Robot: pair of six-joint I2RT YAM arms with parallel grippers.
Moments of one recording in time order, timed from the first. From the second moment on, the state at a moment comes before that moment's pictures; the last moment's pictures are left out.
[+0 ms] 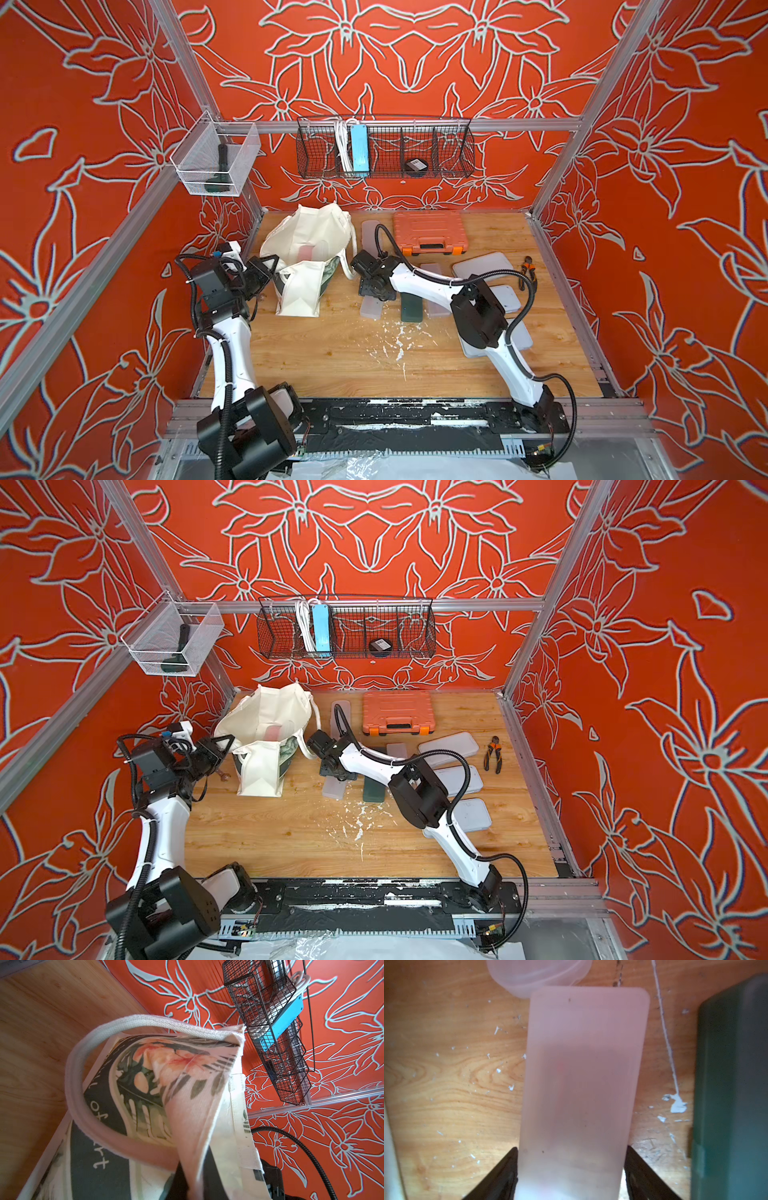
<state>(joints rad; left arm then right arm) 0.62 1.06 0.79 -0.17 0.83 -0.63 0.89 2.34 1.94 -0.83 0.24 0.96</state>
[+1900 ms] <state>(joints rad) 0.62 1.18 1.10 -0.61 1.17 -0.05 0.88 1.35 1.10 -0.40 0.11 0.76</state>
